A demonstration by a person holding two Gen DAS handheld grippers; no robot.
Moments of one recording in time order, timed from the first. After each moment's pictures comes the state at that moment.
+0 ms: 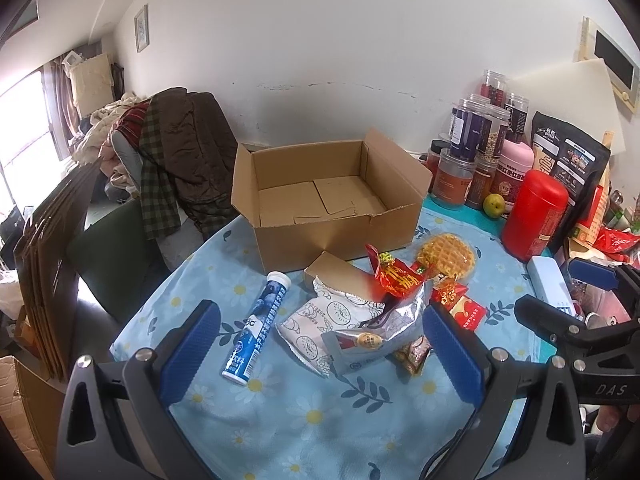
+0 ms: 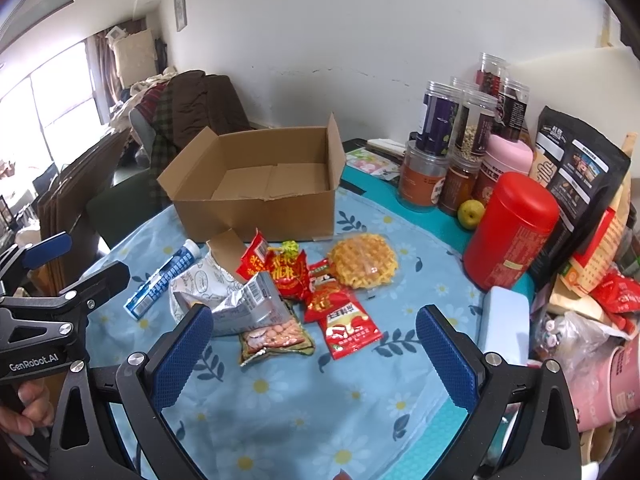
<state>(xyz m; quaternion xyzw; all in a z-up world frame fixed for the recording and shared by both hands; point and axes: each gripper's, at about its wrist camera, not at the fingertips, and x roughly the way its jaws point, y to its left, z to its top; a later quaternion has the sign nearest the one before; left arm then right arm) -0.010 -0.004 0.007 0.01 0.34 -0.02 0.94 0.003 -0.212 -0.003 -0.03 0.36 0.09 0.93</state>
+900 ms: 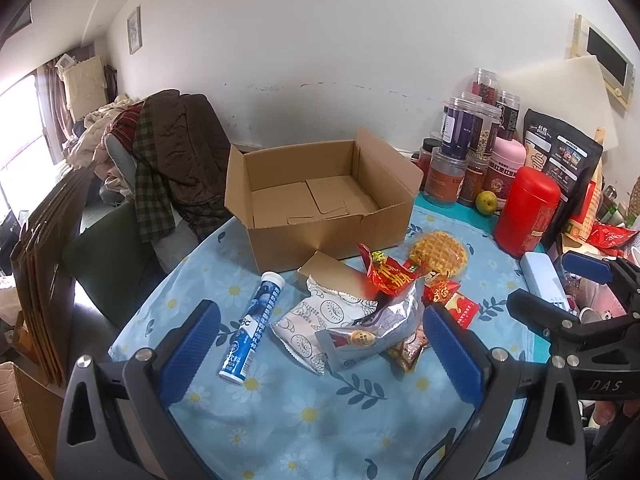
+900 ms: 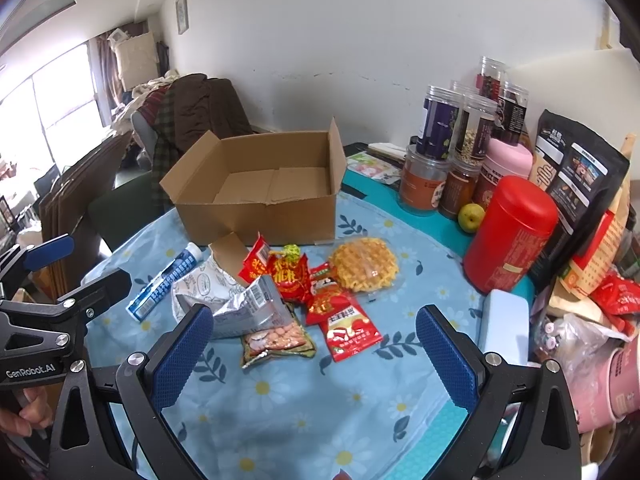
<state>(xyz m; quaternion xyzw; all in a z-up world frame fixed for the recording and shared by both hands) -0.013 -0.007 0.009 0.01 0.34 -0.03 0.94 0.003 -0.213 0.002 -0.03 0.36 0.09 0.93</state>
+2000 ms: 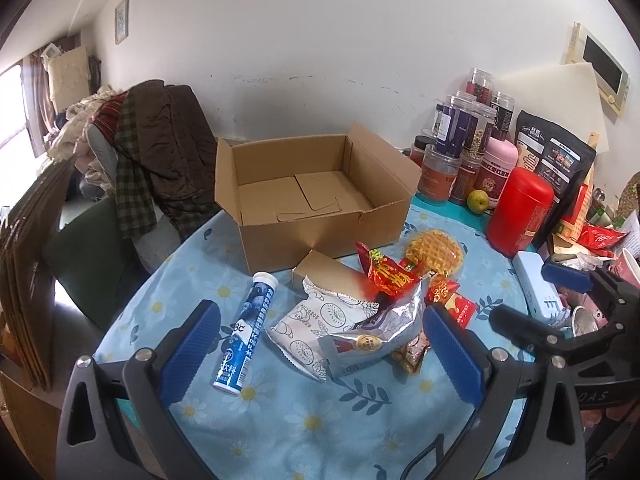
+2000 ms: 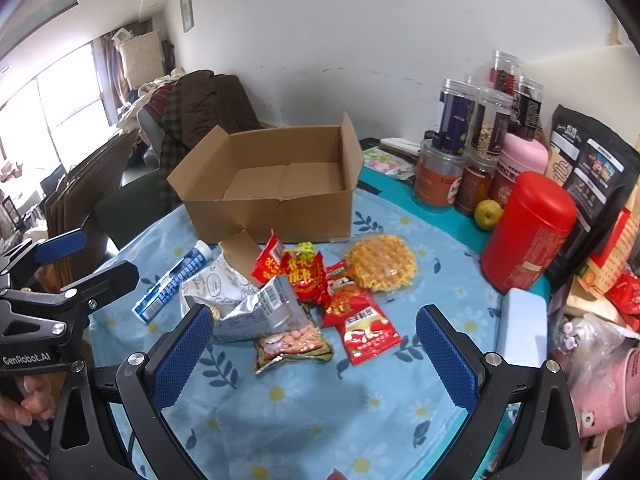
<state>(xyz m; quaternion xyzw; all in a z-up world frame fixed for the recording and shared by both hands) 0.007 0.015 -0.004 -0.01 0.35 -0.07 0.93 0.013 -0.197 -0.015 -0.03 0.36 0.11 0.92</state>
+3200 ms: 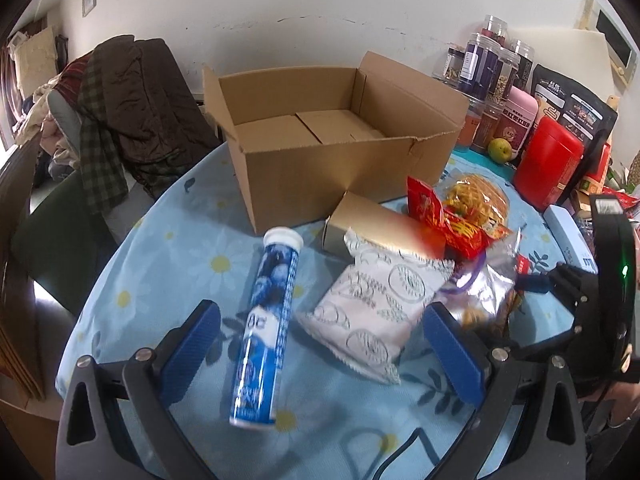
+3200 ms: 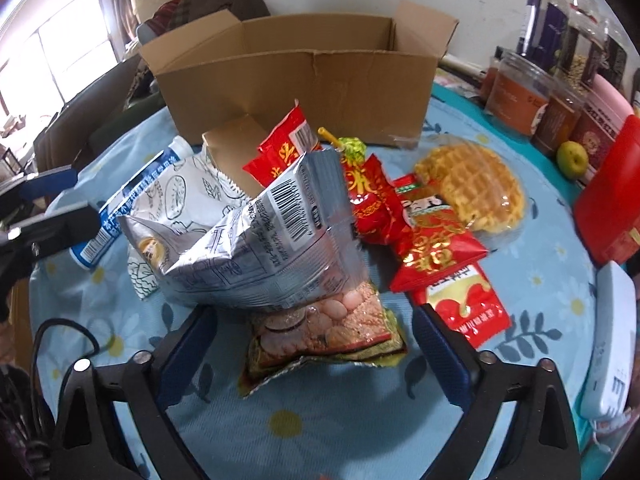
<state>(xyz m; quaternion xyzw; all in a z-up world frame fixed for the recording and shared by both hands) 0.072 0.052 -0.087 0.01 0.42 -0.12 0.90 0.074 -0.157 -0.137 -0.07 0.47 0.15 0.87</state>
